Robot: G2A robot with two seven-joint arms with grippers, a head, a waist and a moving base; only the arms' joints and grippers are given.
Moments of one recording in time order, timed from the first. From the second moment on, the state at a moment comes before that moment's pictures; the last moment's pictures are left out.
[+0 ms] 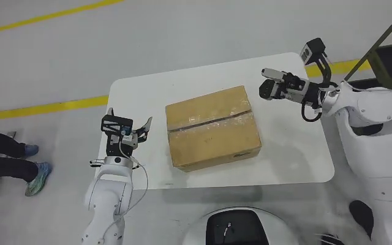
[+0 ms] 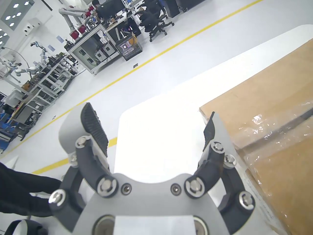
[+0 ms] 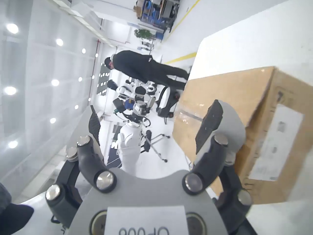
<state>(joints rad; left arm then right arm) 1.31 -1.21 -1.53 -2.00 1.65 -0.09 -0.30 -0.80 -1.18 1.46 -1.52 0.26 0.06 1.04</state>
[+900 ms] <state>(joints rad) 1.31 -1.21 -1.53 -2.00 1.65 -0.09 -0.30 -0.72 -1.16 1.29 -1.34 -0.01 0.02 1.13</state>
